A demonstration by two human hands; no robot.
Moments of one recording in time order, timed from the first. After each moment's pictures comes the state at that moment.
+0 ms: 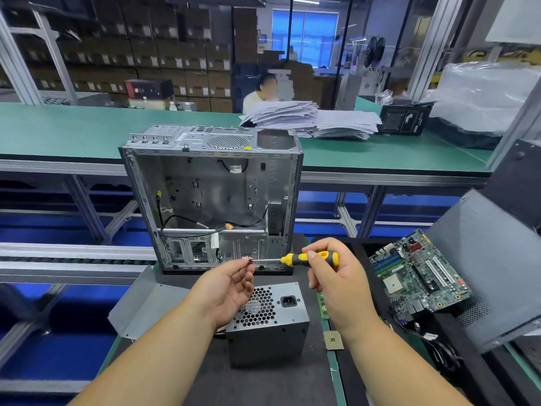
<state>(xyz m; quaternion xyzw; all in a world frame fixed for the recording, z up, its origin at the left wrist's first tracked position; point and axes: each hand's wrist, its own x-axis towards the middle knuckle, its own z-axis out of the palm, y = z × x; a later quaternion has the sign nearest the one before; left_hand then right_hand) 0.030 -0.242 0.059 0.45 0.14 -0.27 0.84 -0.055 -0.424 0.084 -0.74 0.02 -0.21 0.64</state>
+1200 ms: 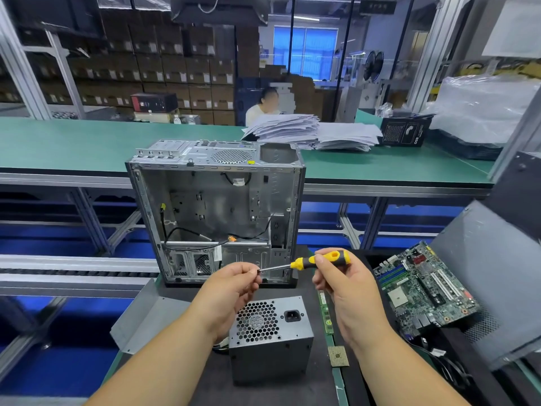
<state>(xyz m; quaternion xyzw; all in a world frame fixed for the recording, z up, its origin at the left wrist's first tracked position) 0.029 -0.241 0.067 0.61 -0.01 -0.19 0.77 -0.048 -0.428 0.091 -0.64 0.05 -0.21 0.73</state>
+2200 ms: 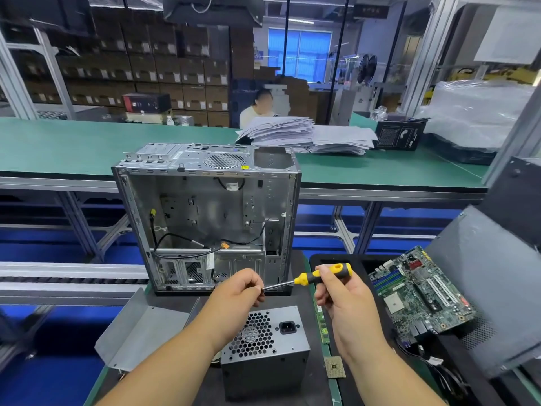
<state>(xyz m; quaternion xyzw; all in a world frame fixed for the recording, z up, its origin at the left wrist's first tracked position) 0.039 -0.250 0.054 0.81 -0.16 -0.10 0.56 -0.038 -0.434 0.073 -0.61 0.12 -0.22 0.75</state>
